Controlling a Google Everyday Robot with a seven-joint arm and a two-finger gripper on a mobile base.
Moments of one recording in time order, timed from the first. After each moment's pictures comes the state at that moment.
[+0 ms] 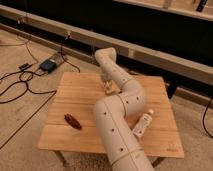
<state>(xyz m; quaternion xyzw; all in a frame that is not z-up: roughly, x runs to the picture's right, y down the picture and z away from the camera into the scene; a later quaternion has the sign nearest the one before) 0.013 -0.003 1.021 -0.29 0.27 0.59 0.70</state>
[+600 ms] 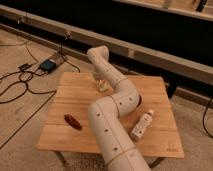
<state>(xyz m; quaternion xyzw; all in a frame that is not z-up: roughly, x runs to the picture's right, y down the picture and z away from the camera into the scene) -0.050 -0.018 1.019 -0.30 0.23 0.56 0.74</state>
